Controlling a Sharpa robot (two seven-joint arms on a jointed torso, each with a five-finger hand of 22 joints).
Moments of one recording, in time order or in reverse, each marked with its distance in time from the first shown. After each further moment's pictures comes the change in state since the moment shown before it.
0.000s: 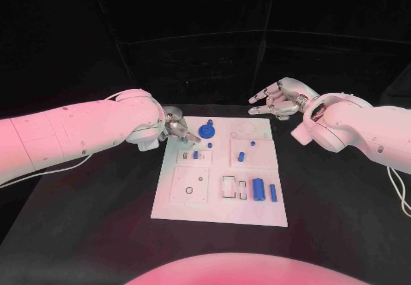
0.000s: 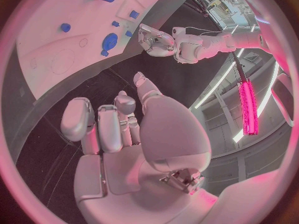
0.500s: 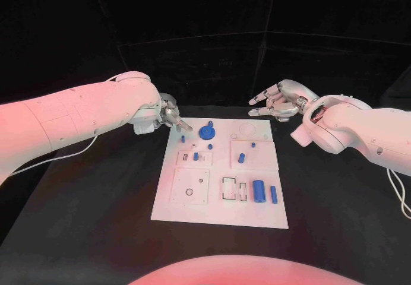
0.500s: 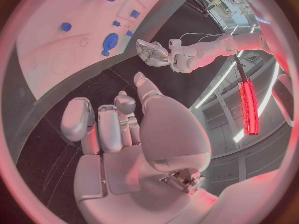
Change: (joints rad) left arm 0.037 0.101 0.009 -0.237 0.006 0.136 0.002; left_hand 0.080 0.048 -0.083 0.019 0.000 -0.033 0.036 -0.083 -0.090 -0.032 0.032 -0.020 -0.038 0.004 0.028 0.000 0.000 0.000 -0.013 0.028 -0.024 -0.026; right arm 0.000 0.008 0.000 -0.008 0.000 0.000 0.000; right_hand 0.000 0.000 -0.003 0.003 0.000 0.000 0.000 0.000 0.000 0.000 0.000 0.000 -0.001 0.000 0.000 0.000 0.000 0.000 0.000 0.000 0.000 0.000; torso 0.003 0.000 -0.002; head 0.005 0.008
